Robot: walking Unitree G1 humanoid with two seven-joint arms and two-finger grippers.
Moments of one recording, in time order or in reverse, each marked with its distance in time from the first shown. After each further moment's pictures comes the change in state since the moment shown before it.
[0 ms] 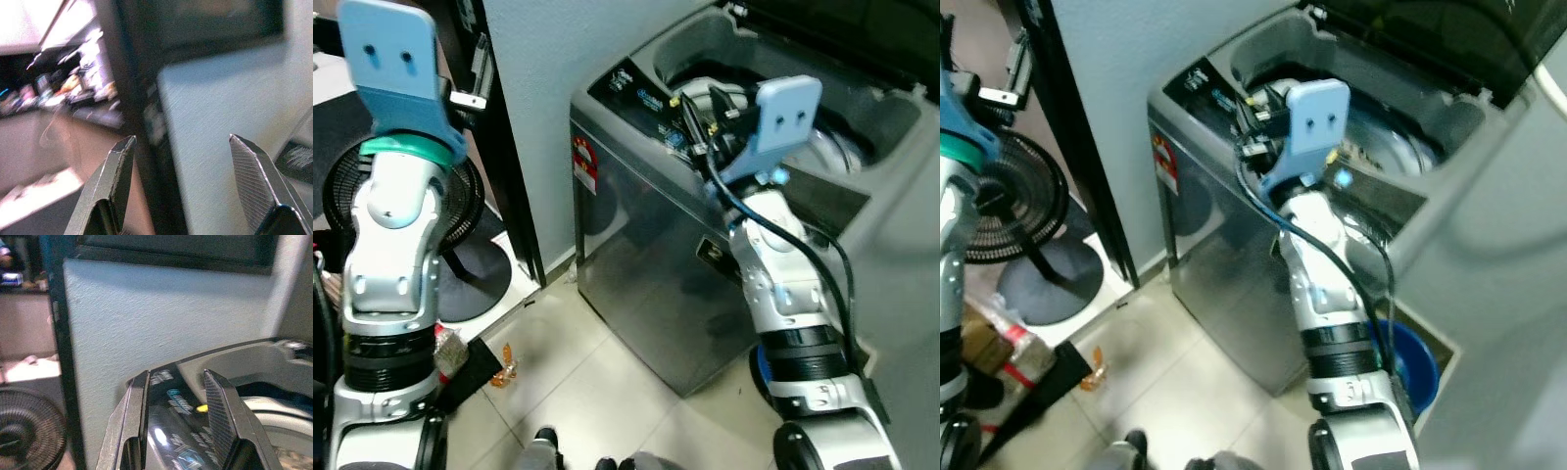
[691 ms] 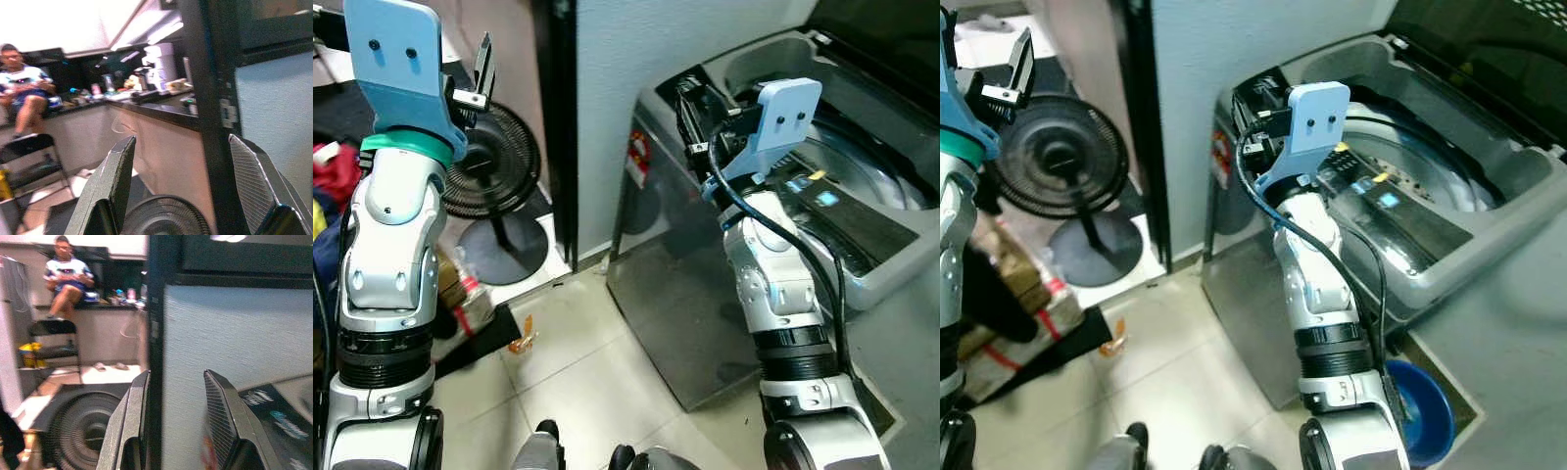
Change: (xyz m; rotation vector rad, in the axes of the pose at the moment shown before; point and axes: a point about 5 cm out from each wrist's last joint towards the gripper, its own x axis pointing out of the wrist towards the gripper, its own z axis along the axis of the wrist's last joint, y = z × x) left arm 0.001 0.002 -0.001 0.003 0.003 0.007; right arm 0.000 0.006 -0.001 0.041 -0.002 0.001
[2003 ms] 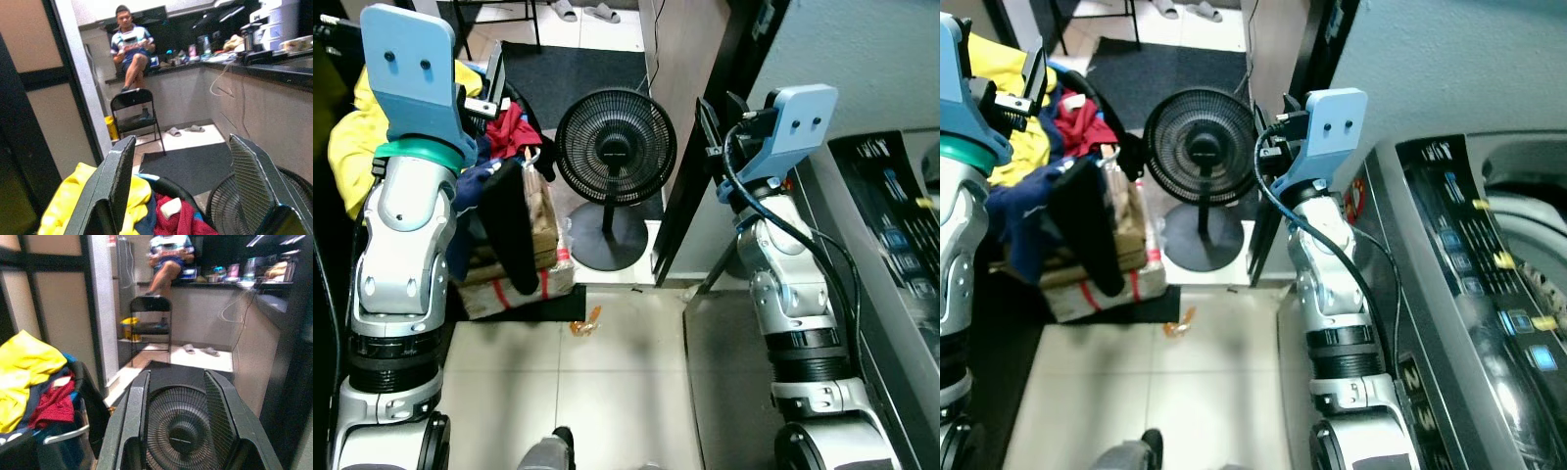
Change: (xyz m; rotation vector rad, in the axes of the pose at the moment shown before) left arm -0.004 -0.001 -0.009 0.005 0.024 0.001; right arm -0.003 0.007 -0.012 0.004 0.048 0.015
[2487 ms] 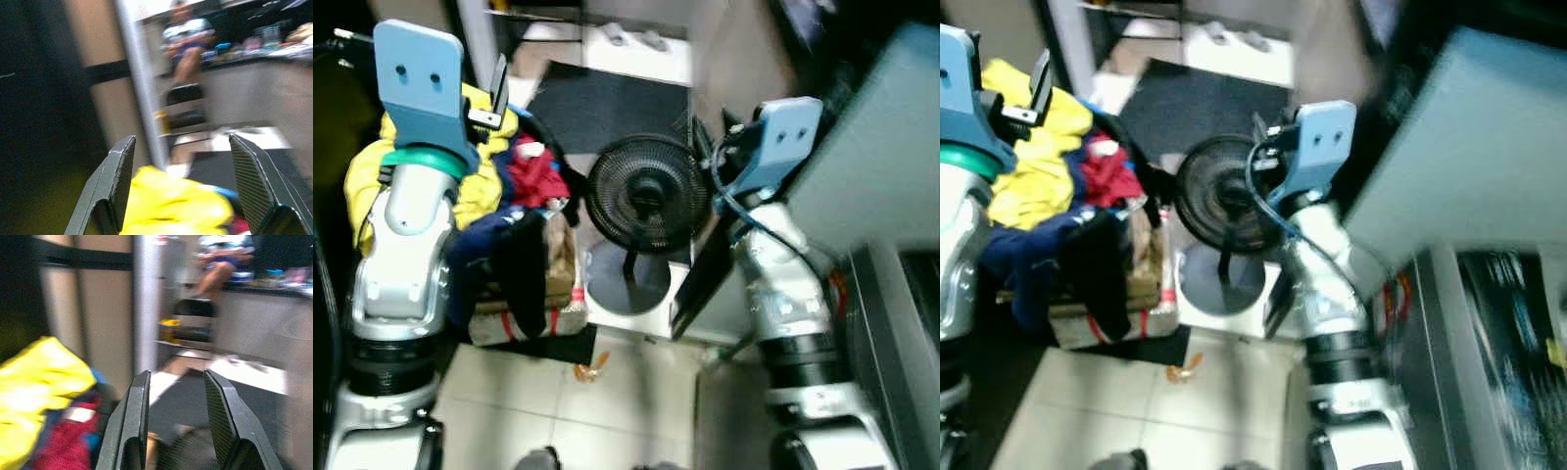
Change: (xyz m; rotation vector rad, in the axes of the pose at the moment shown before) left arm -0.002 0.001 -0.004 0.019 0.010 0.002; right arm -0.001 0.000 -0.007 -0.022 0.026 -0.011
